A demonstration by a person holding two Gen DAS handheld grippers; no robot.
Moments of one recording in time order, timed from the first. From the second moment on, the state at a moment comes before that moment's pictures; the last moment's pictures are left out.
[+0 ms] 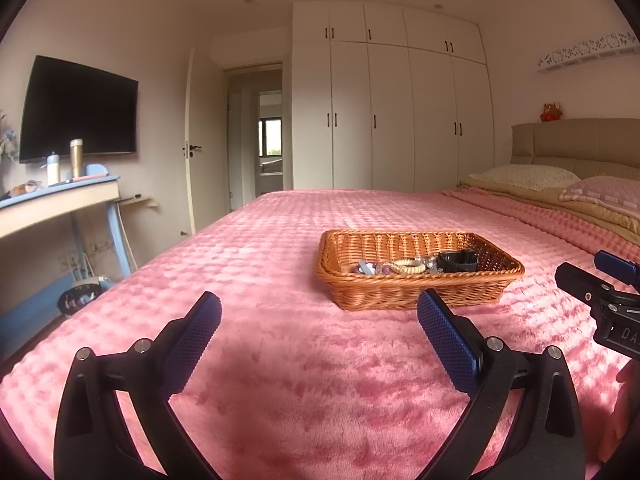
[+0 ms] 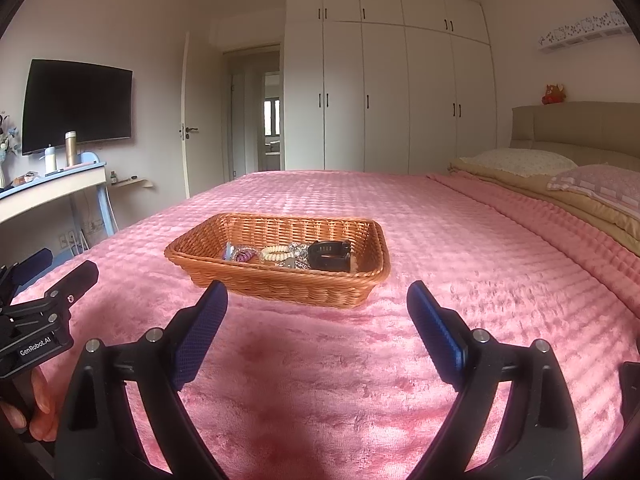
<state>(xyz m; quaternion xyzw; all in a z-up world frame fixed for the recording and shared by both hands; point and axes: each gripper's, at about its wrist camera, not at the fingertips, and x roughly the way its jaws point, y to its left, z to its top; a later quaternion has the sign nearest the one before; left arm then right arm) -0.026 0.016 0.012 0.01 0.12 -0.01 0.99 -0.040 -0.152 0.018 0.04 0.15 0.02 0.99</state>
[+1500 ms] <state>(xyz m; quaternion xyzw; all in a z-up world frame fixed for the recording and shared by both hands) -0.027 0.014 0.012 0.02 0.12 -0.01 0.99 -0.040 -0.148 0.016 0.04 0.15 0.02 0.99</state>
